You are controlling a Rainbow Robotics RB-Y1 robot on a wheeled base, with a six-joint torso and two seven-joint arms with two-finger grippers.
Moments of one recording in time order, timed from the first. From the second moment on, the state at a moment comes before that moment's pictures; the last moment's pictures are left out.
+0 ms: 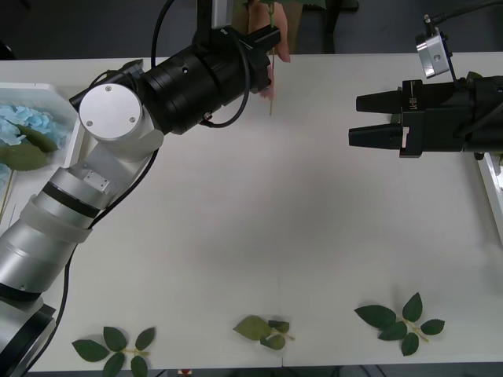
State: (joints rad) right arm -0.46 -1.03 0.28 -1.69 -2.18 0.97 2.54; left arm -0.61 0.38 -0.36 -1.56 1.76 0.35 -2.66
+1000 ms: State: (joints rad) right arm -0.46 -1.03 0.28 -1.69 -2.20 0.96 2.54; left arm -0.61 0.38 -0.36 -1.56 1.79 0.35 -2.66
